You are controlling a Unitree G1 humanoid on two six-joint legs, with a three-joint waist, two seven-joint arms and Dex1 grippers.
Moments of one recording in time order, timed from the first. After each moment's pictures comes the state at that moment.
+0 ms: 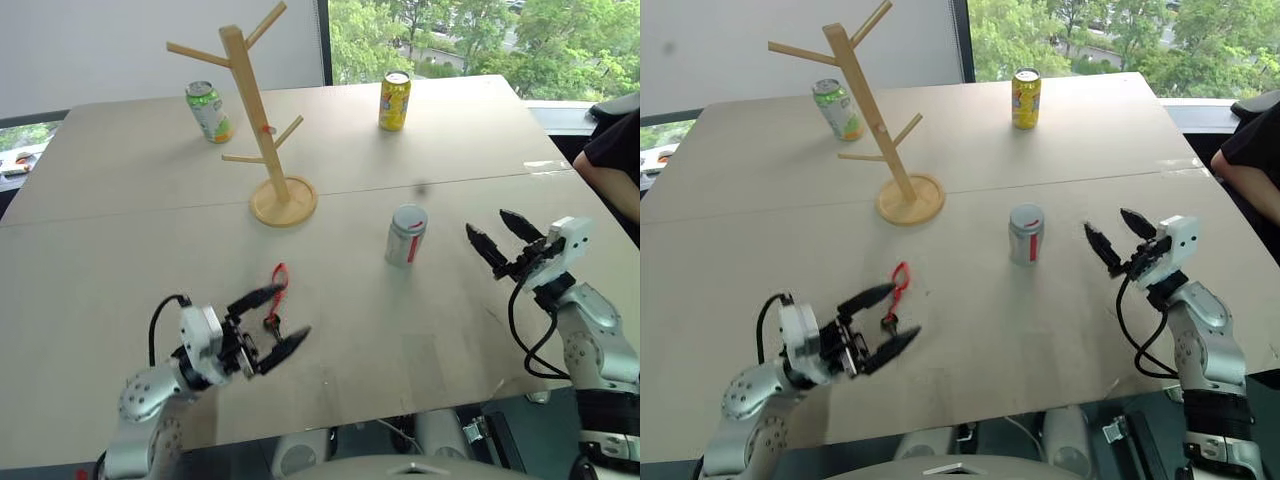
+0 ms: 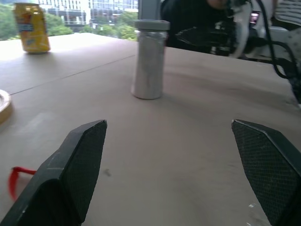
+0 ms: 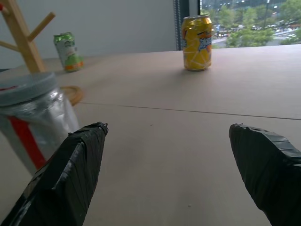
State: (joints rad) left arm 0.32 0.44 0.12 -0.23 -0.51 -0.21 -1.13; right arm -0.11 -0.43 -0.20 -0.08 0.54 0.15 0.73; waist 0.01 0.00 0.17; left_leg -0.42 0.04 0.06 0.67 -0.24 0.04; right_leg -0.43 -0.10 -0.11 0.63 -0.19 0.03
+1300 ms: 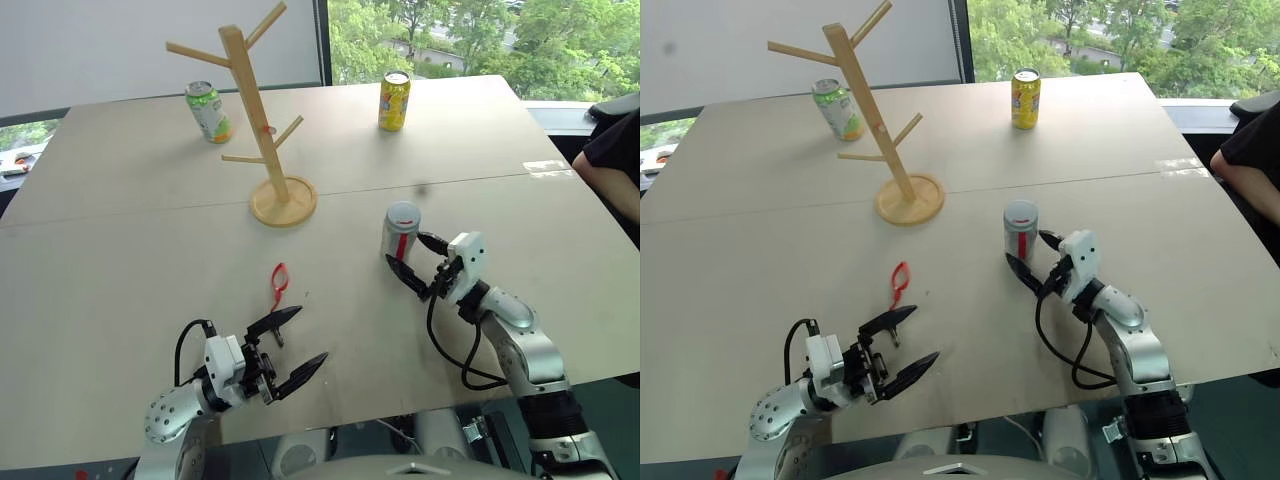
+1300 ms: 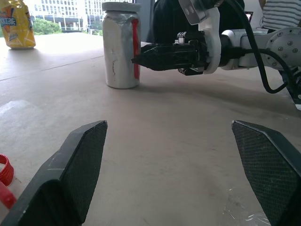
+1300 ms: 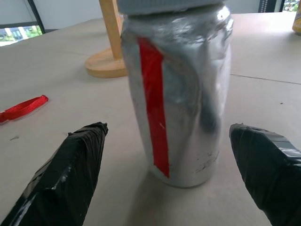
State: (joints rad) left arm 0.33 0.39 0.03 -0.09 -0.47 -0.38 -1.11; right arm -0.15 -0.25 0.08 -0.07 0.30 0.14 0.64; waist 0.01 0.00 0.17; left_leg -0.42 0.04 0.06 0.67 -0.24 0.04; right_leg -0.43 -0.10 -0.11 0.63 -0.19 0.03
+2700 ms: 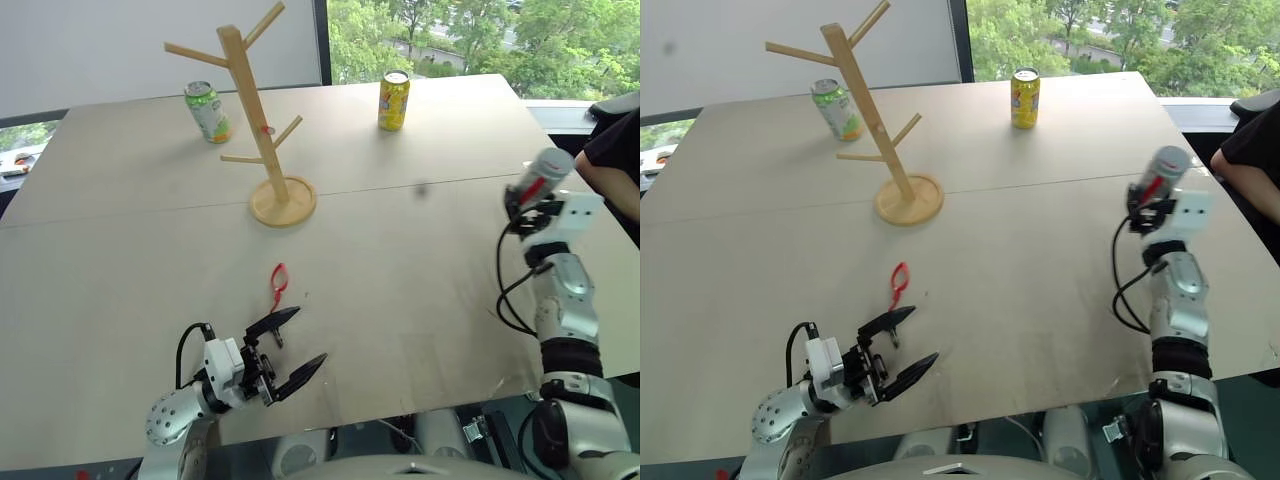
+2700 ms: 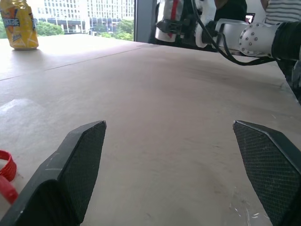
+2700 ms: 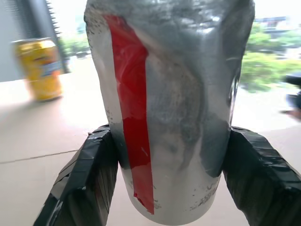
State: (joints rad) left arm 0.31 0.38 0.03 -0.03 -0.48 -0.42 -1.13; right arm -0.46 -0.32 -0.40 0.49 0.30 -0.15 0.24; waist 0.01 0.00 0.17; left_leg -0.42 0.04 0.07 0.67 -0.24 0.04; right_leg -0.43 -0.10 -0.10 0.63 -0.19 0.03
